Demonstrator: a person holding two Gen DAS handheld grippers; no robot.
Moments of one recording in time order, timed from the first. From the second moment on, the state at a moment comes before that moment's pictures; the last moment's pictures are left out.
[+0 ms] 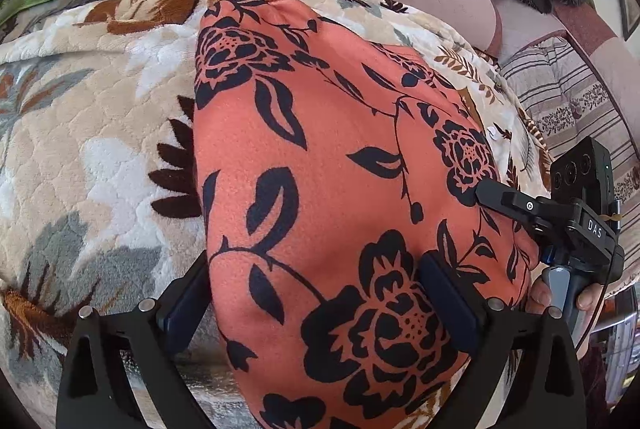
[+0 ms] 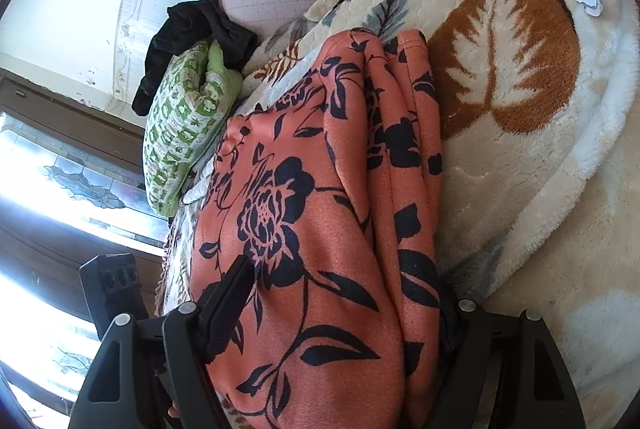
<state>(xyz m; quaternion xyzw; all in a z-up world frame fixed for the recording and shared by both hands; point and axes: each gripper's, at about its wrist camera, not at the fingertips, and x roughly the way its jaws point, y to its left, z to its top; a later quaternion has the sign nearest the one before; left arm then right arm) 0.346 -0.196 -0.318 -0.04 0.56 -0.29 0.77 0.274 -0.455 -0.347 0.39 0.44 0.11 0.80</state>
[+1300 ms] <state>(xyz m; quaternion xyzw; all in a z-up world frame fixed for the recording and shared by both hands) 0.275 -0.116 -0.220 0.05 0.42 -0.21 0.88 0.243 -0.315 -0.234 0.21 0.35 0.08 0.91</state>
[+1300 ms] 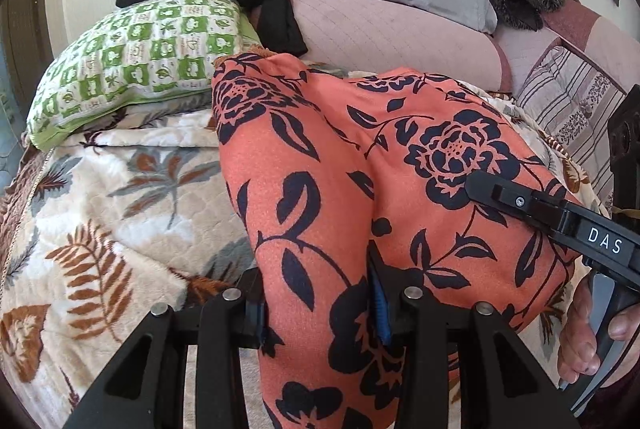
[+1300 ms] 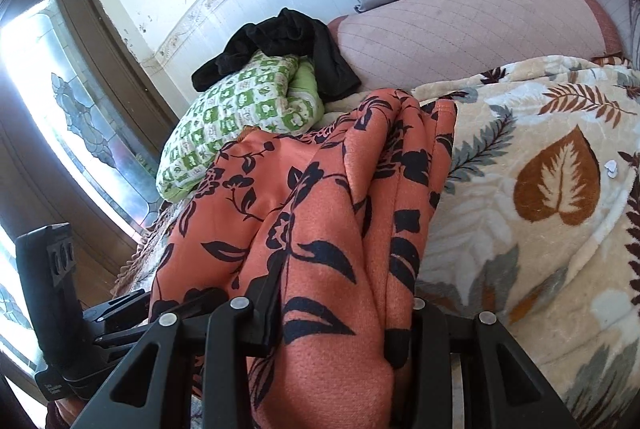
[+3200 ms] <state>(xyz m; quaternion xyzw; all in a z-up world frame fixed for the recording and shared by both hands) 0.213 -0.052 -0.236 0.07 0.45 -0.13 0.88 0.197 -0.220 -0.271 0.25 0.39 0.10 0.88</state>
